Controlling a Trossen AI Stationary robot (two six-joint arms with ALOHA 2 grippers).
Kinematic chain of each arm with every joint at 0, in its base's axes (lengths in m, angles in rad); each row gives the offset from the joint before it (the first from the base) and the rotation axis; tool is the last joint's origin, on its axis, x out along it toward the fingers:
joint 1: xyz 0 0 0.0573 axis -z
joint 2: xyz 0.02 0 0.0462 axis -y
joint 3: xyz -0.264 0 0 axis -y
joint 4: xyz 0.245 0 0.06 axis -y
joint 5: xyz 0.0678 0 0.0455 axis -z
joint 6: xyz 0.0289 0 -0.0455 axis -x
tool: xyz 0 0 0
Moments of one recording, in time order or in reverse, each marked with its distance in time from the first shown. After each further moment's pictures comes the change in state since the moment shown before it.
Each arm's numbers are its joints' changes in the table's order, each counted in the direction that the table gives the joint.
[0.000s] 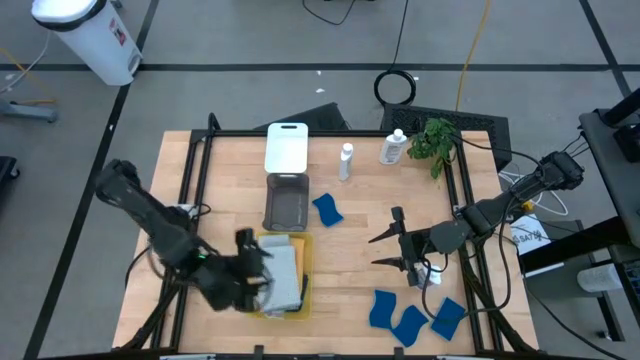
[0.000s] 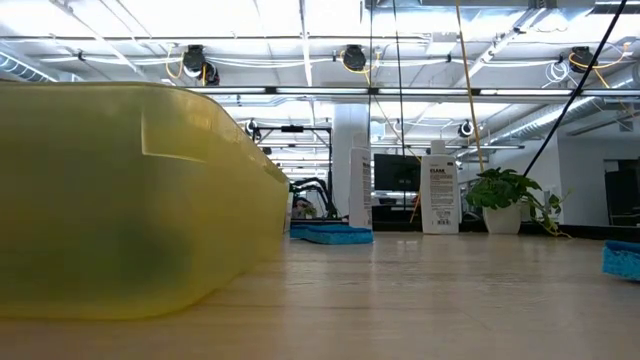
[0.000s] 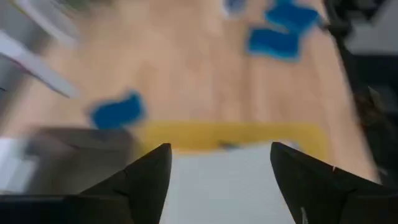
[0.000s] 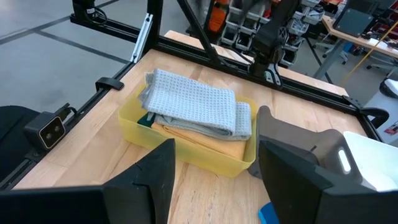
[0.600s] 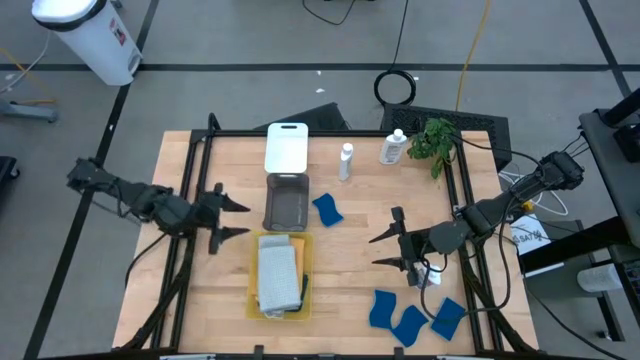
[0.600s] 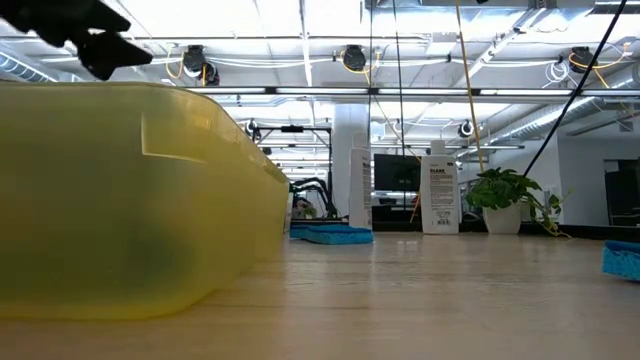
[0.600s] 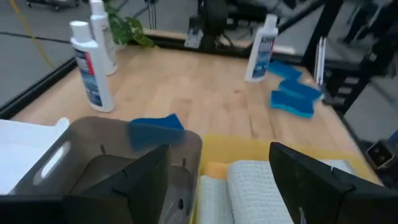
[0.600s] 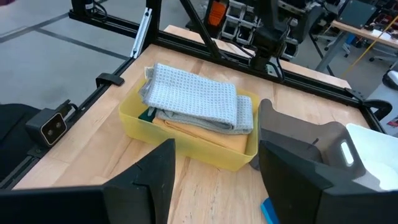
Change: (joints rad) left arm -0.318 0.930 -0.799 0.479 0.221 -0.257; right arm 0.000 0.000 0.000 -0.025 0.000 -0.026
